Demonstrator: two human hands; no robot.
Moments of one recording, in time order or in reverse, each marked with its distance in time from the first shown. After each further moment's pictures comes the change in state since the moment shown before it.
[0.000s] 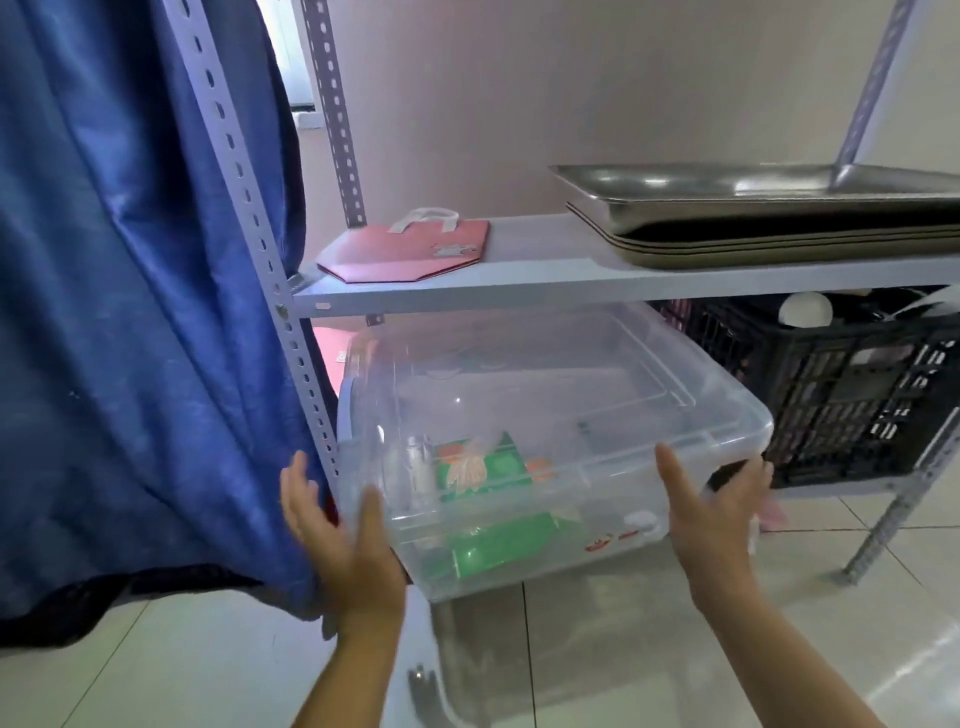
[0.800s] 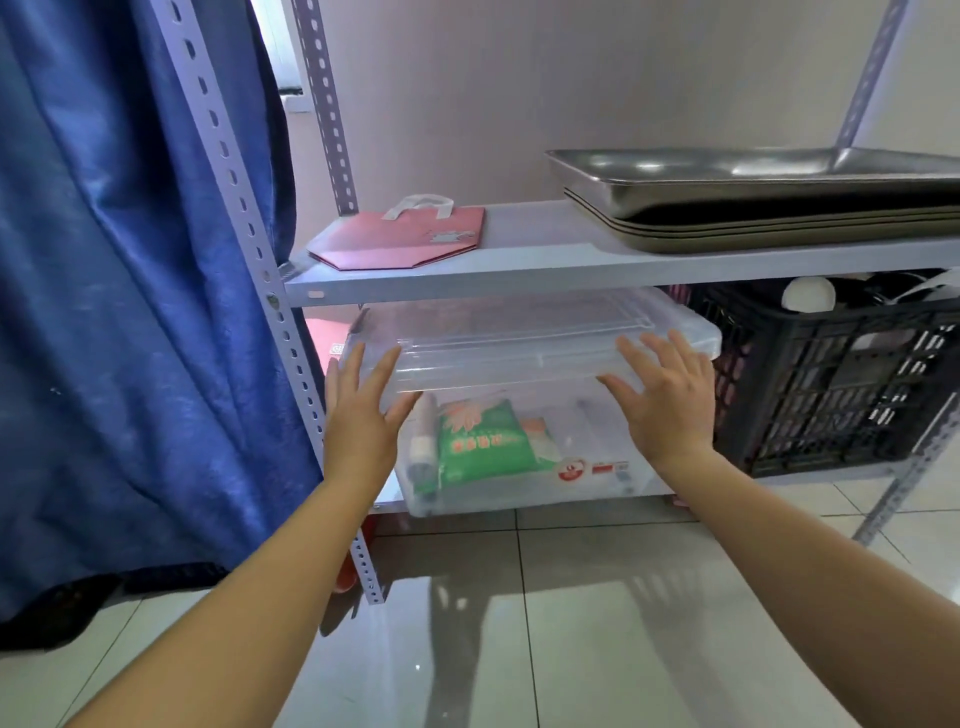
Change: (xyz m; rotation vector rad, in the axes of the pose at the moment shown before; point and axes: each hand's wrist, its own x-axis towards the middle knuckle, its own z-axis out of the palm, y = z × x) left_hand 0.108 -0.005 0.051 0.638 -0.510 0.331; right_hand 0.072 -0.047 0.047 -0.879 -0.042 -0.741
